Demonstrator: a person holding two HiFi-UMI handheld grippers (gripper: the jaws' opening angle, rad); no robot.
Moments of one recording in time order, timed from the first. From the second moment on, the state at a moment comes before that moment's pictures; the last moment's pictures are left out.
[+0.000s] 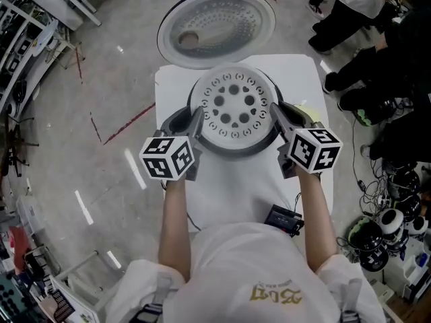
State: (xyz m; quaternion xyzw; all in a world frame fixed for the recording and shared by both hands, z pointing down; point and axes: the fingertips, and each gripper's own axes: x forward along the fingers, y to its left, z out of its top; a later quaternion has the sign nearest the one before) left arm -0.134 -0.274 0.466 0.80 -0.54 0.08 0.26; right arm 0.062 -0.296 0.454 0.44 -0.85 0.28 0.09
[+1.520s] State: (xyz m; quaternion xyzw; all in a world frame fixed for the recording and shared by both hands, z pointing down) left arm -0.115 -0.255 0.468 0.80 -0.56 0.14 0.15; right arm 0.066 -0.267 0.454 0.46 -0.85 0.23 0.08
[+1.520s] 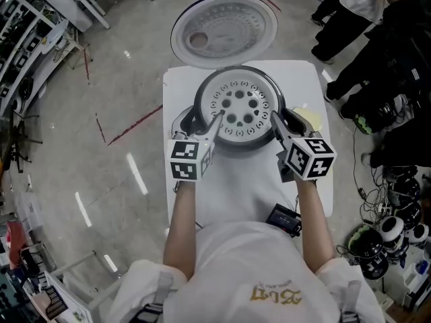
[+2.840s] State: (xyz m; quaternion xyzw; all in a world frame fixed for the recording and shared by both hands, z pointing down) left arm -0.083 -0.103 0.457 0.83 -0.51 0.06 0.23; right arm 0.076 -0.106 0.449 0.46 -0.86 0.22 0.04
